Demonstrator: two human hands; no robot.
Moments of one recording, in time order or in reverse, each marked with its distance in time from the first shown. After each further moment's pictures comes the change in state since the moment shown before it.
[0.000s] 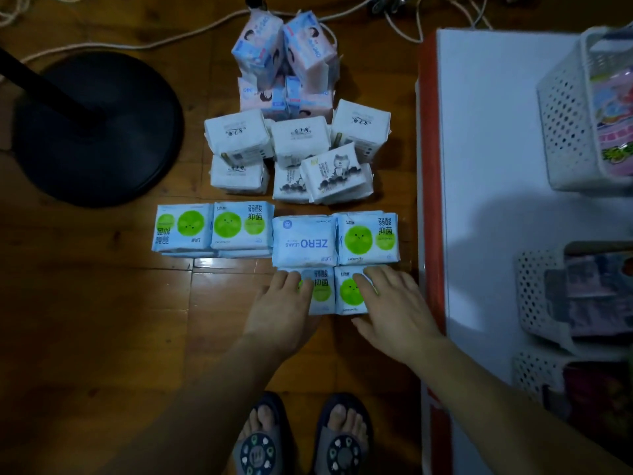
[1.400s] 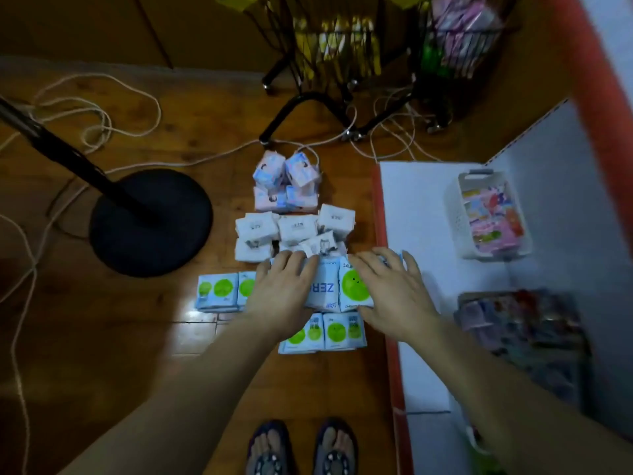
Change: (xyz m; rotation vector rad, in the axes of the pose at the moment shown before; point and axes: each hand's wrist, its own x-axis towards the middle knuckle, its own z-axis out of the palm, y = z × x) left_hand -0.059 0.018 -0.238 0.092 0.232 0.089; right_hand -0.027 -0.026 -0.260 -0.086 0.096 0.041
